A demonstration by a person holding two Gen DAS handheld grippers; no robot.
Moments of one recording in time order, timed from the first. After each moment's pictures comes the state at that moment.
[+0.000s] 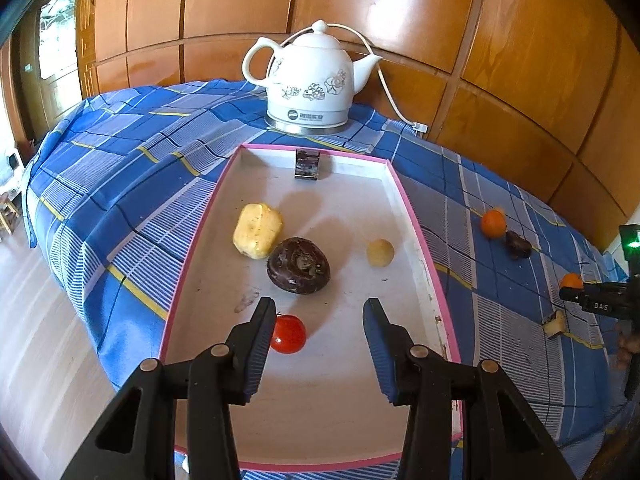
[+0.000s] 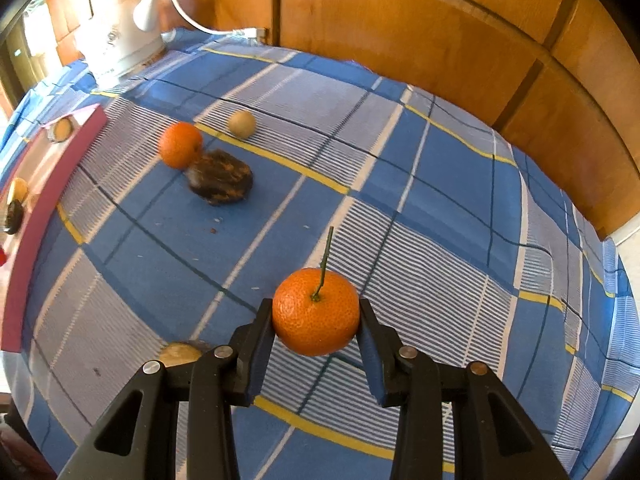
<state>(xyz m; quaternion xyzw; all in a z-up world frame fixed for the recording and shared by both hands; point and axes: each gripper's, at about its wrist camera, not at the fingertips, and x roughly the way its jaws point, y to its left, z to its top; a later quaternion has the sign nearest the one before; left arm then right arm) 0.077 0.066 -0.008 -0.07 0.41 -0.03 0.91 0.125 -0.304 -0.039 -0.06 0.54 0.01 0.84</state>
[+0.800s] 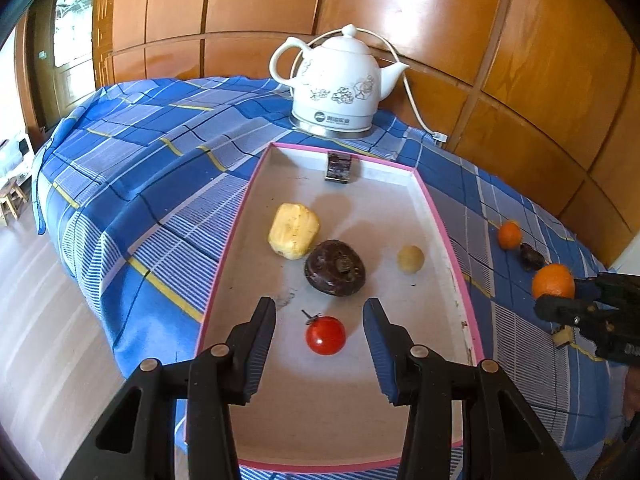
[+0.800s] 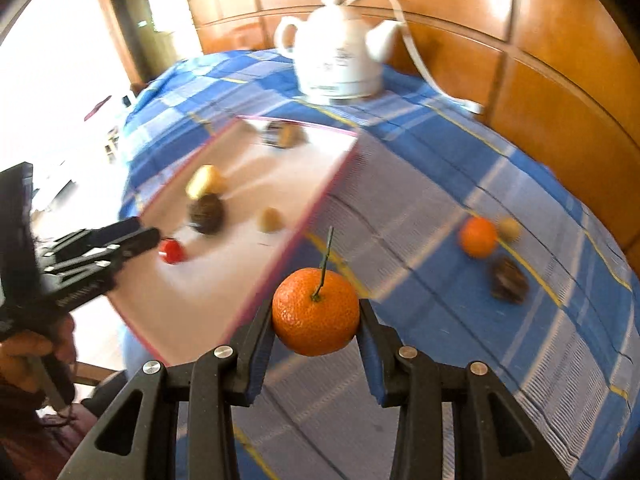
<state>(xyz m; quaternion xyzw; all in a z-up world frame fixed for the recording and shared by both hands) 0.076 0.093 -0.012 -0.09 0.41 -0.01 0.91 0.105 -0.115 0.010 -0.07 0.49 0.25 0.83</state>
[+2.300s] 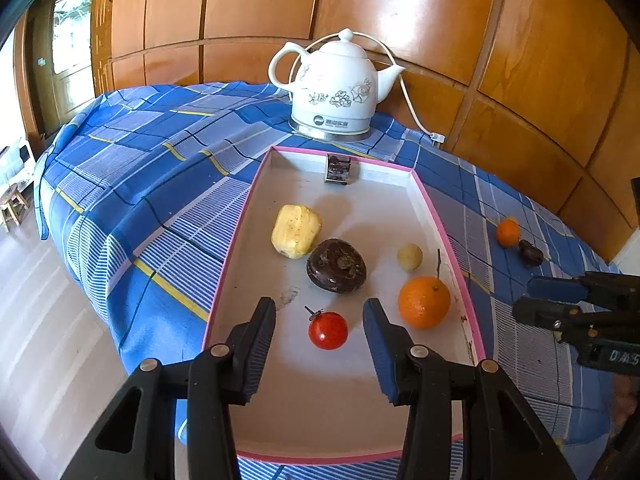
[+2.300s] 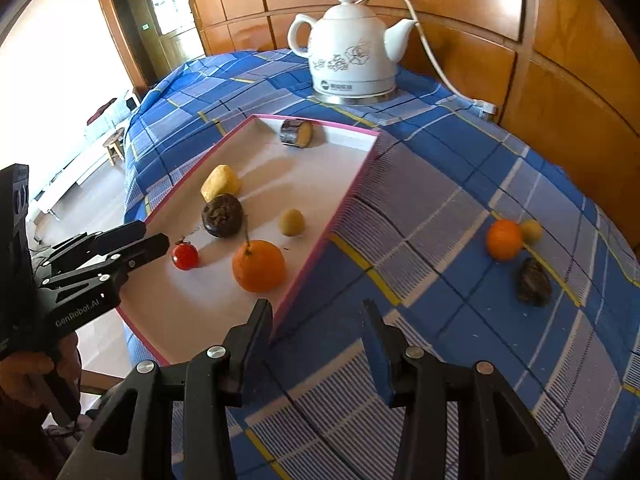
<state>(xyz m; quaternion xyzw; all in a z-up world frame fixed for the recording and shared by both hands) 0.068 0.091 -0.009 -0.08 0.40 -0.02 0.91 0.103 -0.108 0.000 -0.06 0.48 0.24 0.84</state>
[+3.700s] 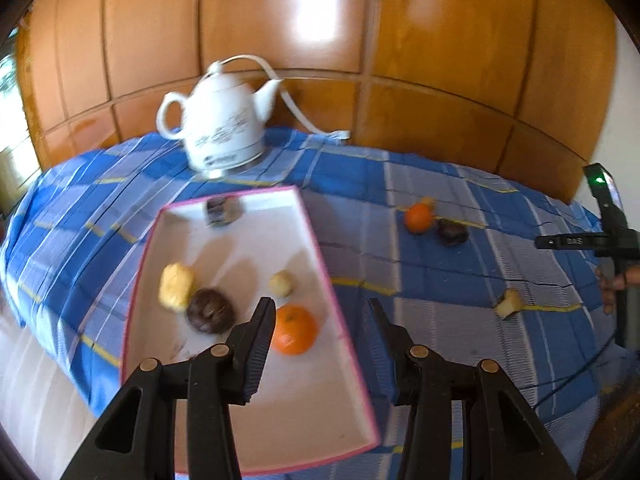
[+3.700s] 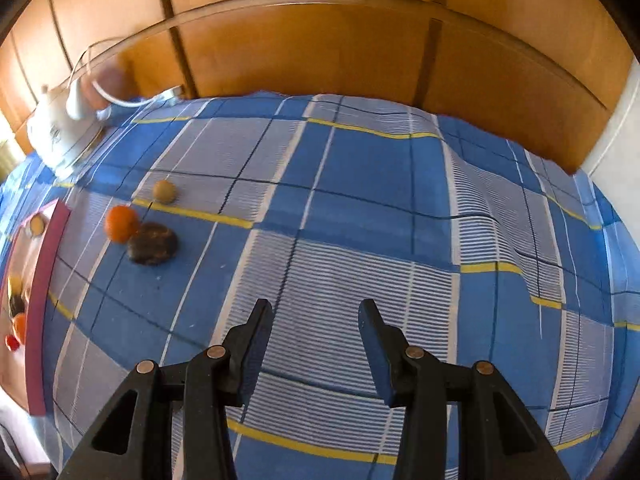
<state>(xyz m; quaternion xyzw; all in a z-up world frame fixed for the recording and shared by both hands) 0.073 -0.012 0.031 0.02 0.38 -0.13 0.92 0.126 -0.381 -0.021 0.06 0.51 -0.06 0.86</state>
